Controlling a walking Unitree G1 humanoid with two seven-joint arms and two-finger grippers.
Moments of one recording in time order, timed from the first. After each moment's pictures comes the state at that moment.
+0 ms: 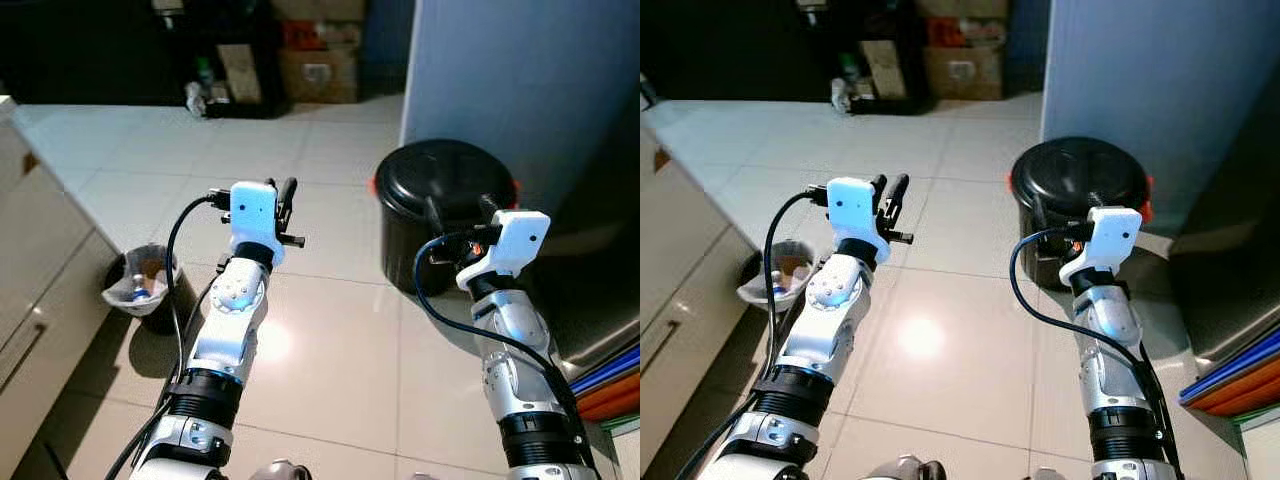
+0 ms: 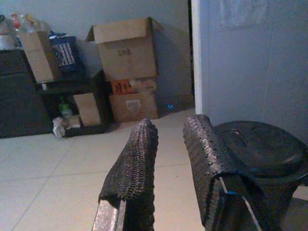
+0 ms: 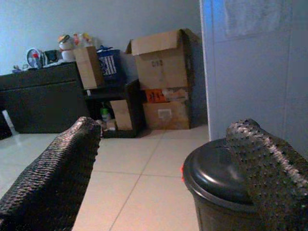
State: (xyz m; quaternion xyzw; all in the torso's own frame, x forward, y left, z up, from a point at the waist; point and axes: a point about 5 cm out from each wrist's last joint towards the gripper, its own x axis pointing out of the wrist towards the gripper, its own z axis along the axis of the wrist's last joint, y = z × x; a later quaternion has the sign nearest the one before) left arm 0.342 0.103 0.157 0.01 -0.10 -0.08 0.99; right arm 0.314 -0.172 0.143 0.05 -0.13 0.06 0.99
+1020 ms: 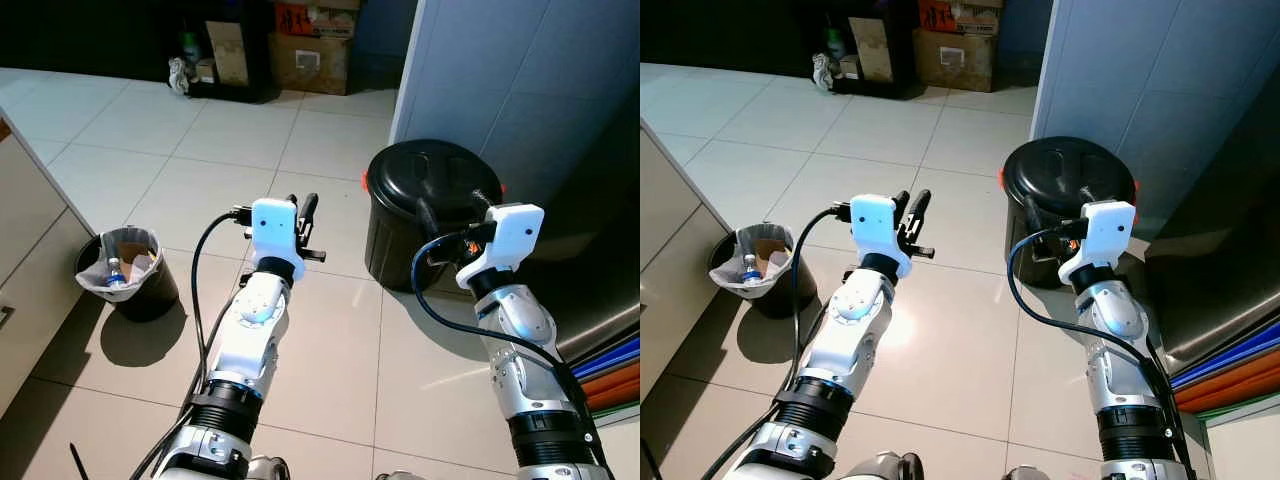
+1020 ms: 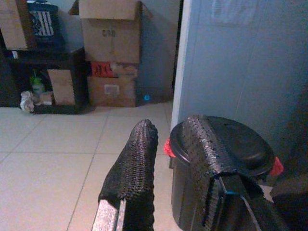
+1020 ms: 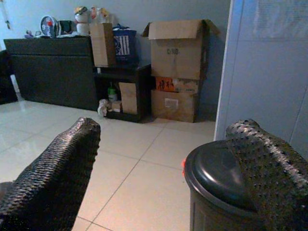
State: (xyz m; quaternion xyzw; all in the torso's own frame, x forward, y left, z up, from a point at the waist) left arm 0.333 0.075 0.141 -0.02 -0.08 -0.11 0.99; right arm 0.314 -0.171 0.149 0.03 -0.11 0.11 0.99
